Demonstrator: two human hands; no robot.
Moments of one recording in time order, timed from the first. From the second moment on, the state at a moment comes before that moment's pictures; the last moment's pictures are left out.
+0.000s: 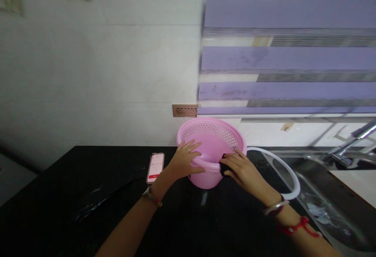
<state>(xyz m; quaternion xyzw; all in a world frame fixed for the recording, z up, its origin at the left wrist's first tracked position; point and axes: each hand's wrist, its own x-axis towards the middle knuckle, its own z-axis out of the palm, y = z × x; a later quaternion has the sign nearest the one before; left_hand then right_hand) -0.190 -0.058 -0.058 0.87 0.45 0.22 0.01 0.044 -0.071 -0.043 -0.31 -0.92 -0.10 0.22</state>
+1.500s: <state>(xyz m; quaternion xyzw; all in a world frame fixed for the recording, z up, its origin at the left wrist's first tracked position) -0.168 -0.054 -0.063 0.92 0.33 0.22 -0.05 0.049 -0.076 -0.039 -0.37 -0.90 -0.07 0.22</state>
